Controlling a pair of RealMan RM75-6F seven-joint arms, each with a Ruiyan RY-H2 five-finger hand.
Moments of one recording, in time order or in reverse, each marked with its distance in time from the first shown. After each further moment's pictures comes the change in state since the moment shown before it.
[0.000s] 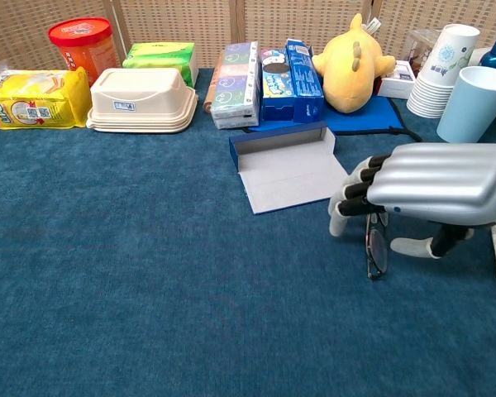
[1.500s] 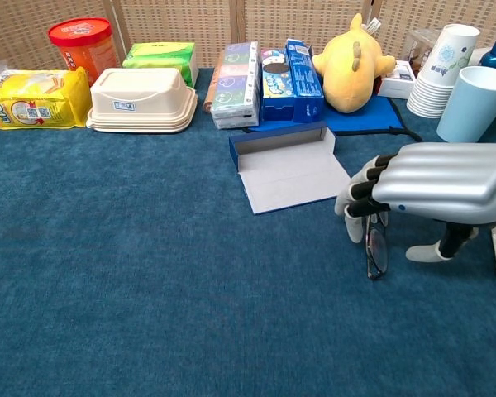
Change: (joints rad) left arm 0.012 0.005 0.002 0.001 0.031 0.024 -0.019; right arm -0.001 0.000 -0.011 -0.006 0.043 0.014 -0.018
